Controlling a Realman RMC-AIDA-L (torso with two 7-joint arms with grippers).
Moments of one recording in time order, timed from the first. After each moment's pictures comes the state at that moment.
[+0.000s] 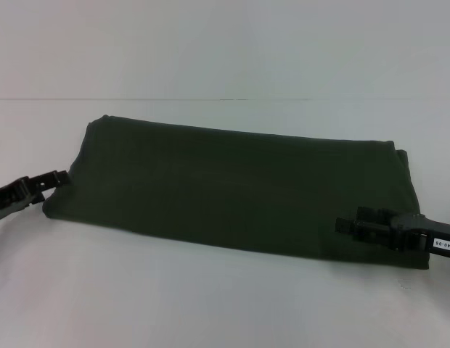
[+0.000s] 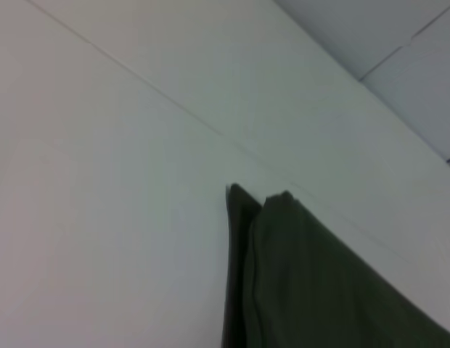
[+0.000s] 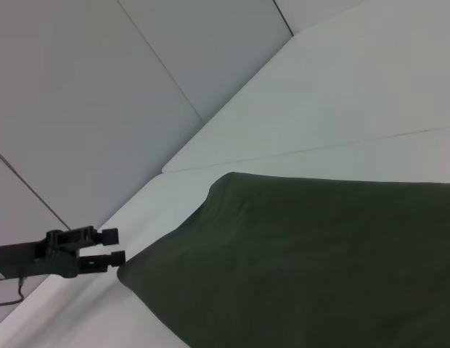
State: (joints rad) left arm -0.47 -1.95 0.63 0.49 1.95 1.07 -2.10; right arm 0.49 2.02 -0.61 -0.41 -1.96 -1.40 1.56
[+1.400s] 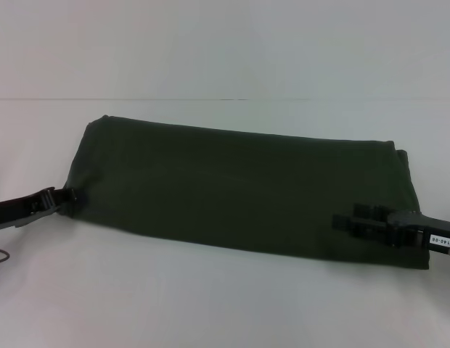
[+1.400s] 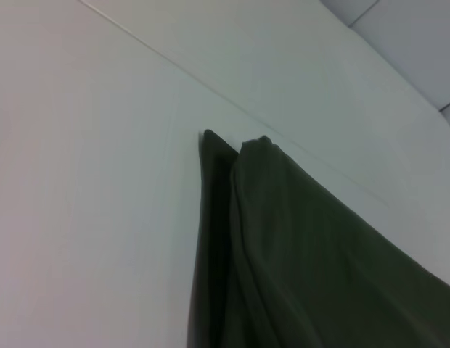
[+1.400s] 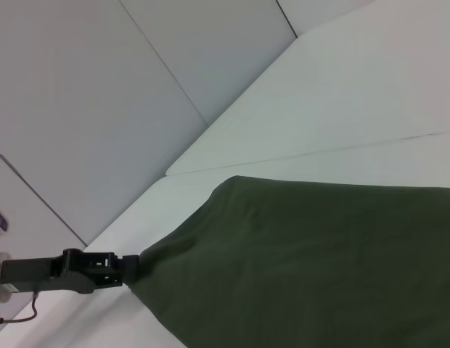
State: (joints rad) left arm -0.50 -1.97 0.71 0.47 1.97 1.05 -2.11; right arm 0.50 2.02 -0.61 -0.41 -1.96 -1.40 1.57
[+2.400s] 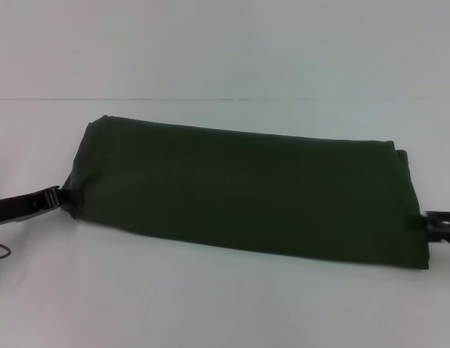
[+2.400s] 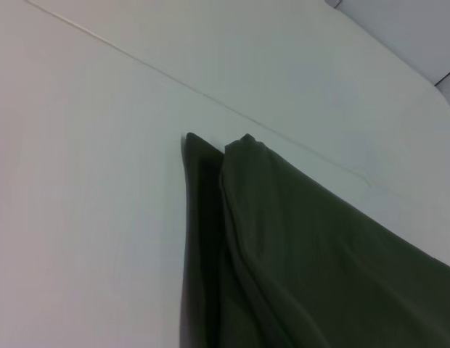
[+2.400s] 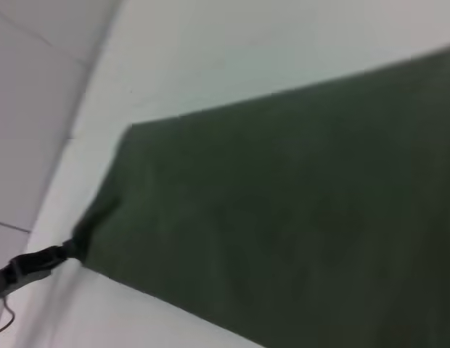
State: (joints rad) left arm -0.51 -1.97 0.74 0.49 1.97 1.03 -2.07; right arm 0.49 1.89 -0.61 -0.67 -2.20 -1.60 2.28
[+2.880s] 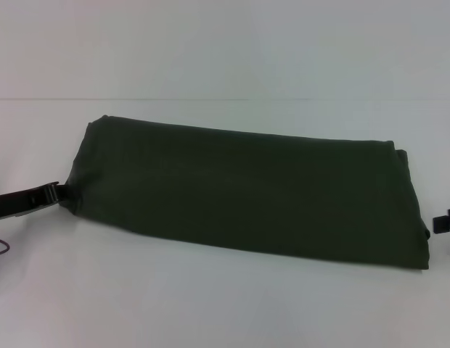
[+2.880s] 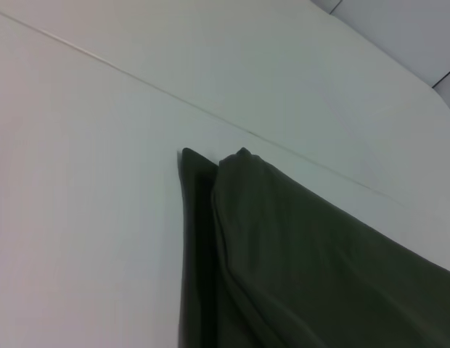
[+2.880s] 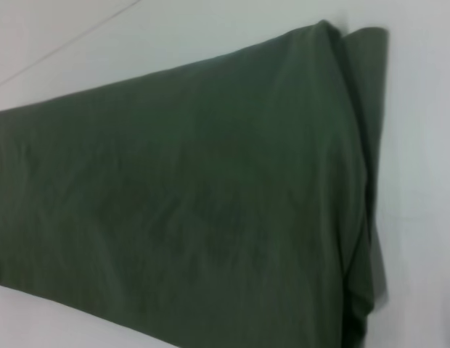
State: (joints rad) left arm -0.51 -1.97 0.75 0.51 1.97 1.03 -2.06; right arm 0.59 1.84 -0.61 -0.71 -2.46 -1.59 2.54
